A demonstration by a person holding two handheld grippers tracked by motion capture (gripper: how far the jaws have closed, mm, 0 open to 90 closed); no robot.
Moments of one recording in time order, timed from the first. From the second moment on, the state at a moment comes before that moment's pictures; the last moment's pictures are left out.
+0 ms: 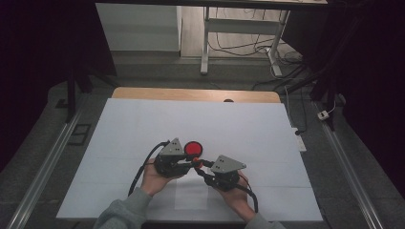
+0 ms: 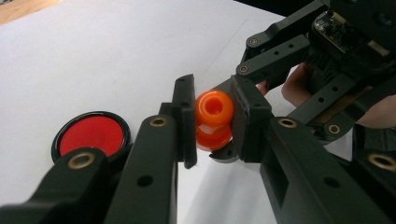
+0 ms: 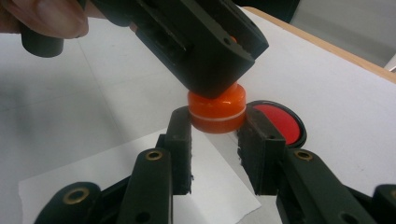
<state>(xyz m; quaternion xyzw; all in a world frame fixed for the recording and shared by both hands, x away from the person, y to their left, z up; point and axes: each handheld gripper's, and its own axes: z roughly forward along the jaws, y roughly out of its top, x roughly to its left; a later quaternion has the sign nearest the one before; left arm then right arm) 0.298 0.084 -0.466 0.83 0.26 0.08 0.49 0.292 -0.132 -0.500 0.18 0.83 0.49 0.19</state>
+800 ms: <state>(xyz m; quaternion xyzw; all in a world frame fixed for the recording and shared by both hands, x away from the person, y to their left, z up) 0.299 0.081 -0.473 0.82 0.27 0.07 0.51 0.291 -0.132 -0.500 0.19 0.83 0.49 0.19</state>
